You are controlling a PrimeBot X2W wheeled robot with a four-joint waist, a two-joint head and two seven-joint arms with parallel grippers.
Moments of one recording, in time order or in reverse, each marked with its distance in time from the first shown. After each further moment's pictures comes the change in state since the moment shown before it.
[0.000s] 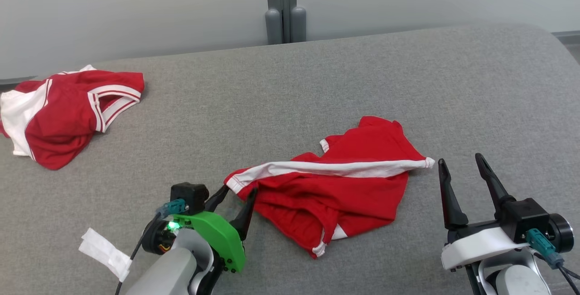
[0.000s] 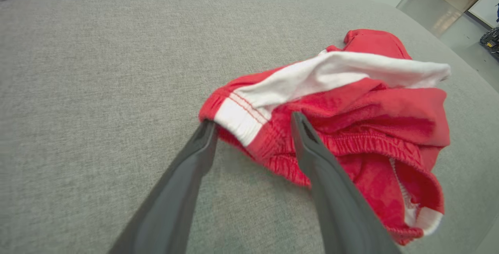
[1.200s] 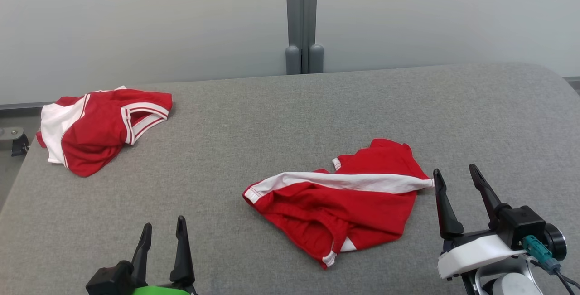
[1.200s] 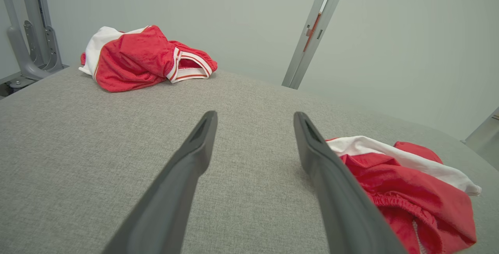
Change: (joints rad) left arm 0.564 -0.081 0.583 -0.593 0.342 0.143 -0.084; right arm 0.023 0.000 0.023 0.021 0.044 0.000 0.000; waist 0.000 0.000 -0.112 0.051
